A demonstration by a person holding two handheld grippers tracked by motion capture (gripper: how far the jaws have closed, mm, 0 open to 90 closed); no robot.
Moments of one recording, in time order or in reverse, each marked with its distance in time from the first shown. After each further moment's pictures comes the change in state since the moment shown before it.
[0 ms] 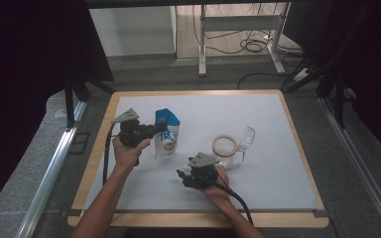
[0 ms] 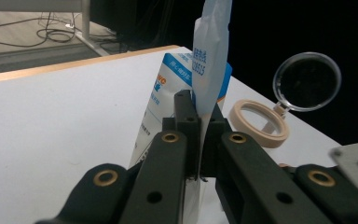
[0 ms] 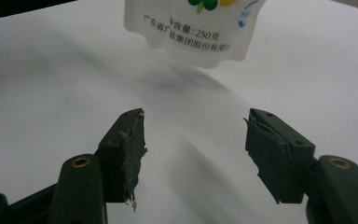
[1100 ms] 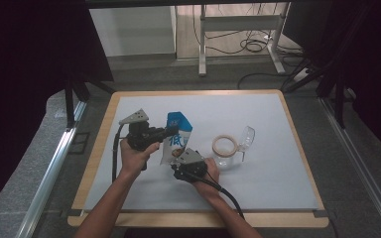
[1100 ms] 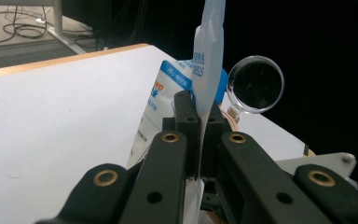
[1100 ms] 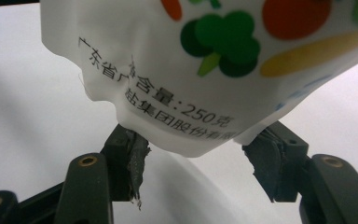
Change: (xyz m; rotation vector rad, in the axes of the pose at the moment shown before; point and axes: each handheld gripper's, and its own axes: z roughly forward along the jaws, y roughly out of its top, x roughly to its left) left arm -0.037 0.014 0.009 0.026 -0.084 -0.007; right arm 0.006 0.014 0.029 -0.039 -0.091 -0.119
